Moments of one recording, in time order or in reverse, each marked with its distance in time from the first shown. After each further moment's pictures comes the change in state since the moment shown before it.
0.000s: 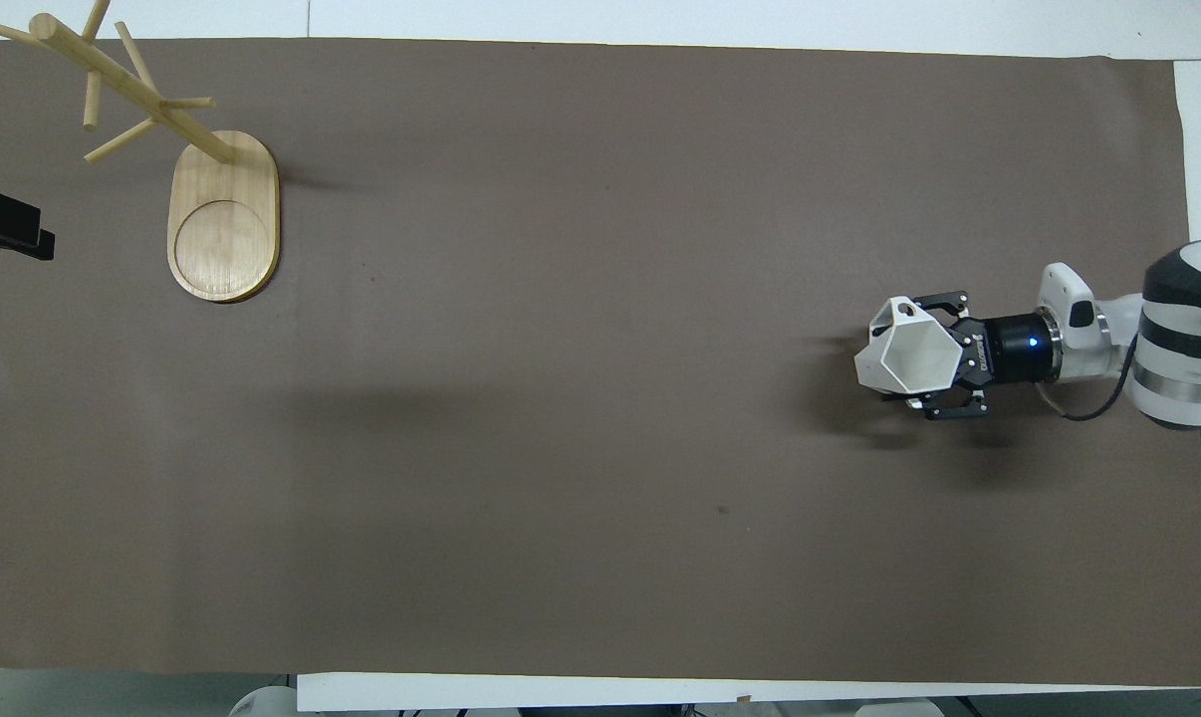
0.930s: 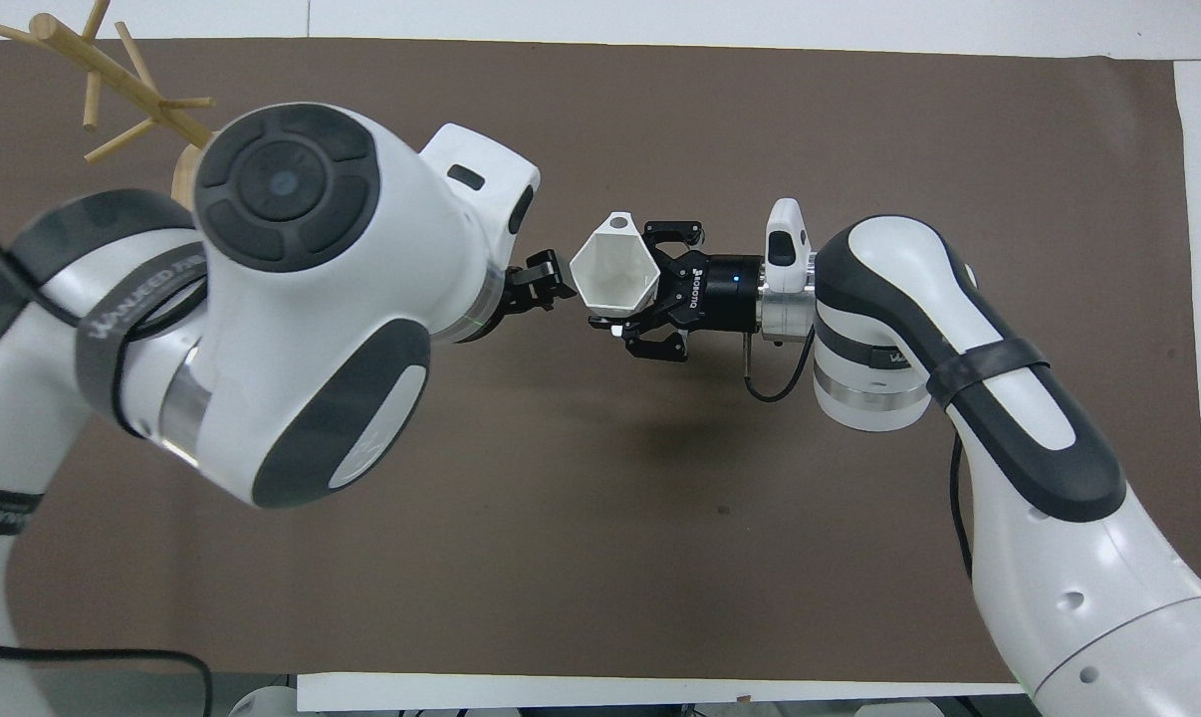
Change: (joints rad) left arm -0.597 0.163 -0.016 -0.012 -0.074 0.275 -0.906; right arm 0.616 -0.115 0.009 0.024 0.486 0.651 0.284
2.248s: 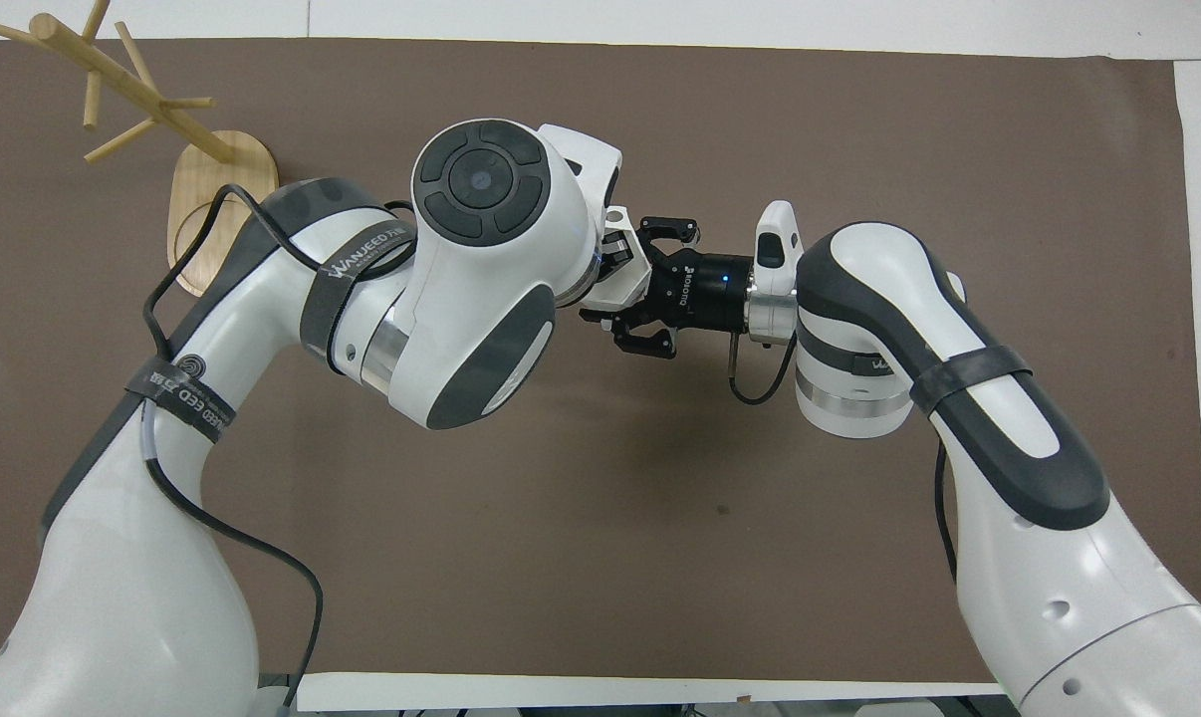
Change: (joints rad) left arm -0.034 0.170 0.007 0.037 -0.006 0.187 -0.123; right arm 0.021 -0.001 -0.012 0.006 0.030 0.057 0.000
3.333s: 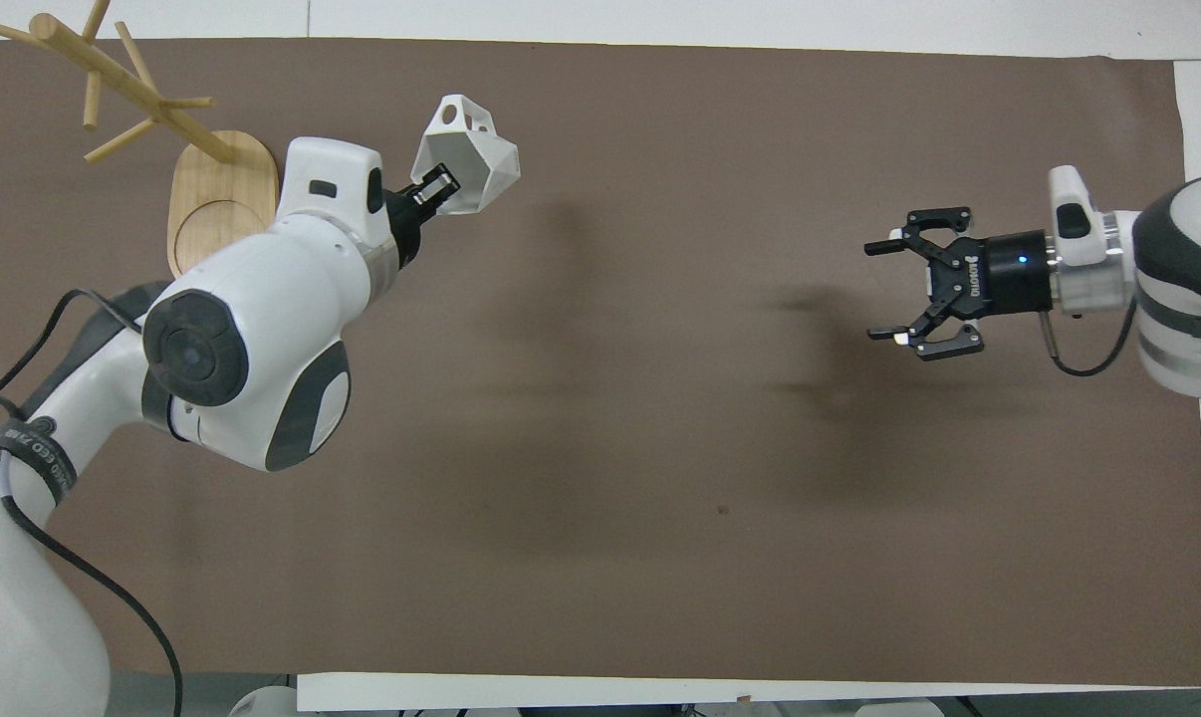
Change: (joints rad) left arm 0.245 -0.242 0.030 -0.694 0.091 1.093 -0.043; right arm -0.581 -0.091 -0.015 0.067 -0.875 -0.444 0.150
